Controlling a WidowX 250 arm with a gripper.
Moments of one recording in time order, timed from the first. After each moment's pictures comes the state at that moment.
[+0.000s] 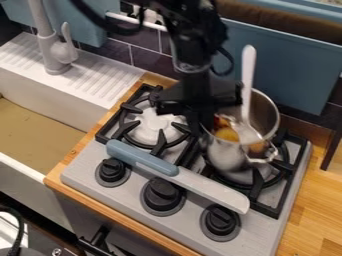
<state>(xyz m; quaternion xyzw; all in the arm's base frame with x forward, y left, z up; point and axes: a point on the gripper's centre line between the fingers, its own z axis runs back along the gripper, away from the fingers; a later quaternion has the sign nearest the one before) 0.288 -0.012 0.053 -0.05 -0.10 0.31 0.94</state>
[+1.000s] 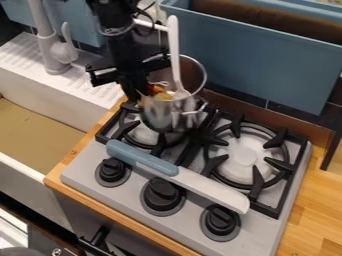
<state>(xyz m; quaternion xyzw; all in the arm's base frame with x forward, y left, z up) 0.289 0.085 0.056 -0.05 -0.07 0.38 0.92</state>
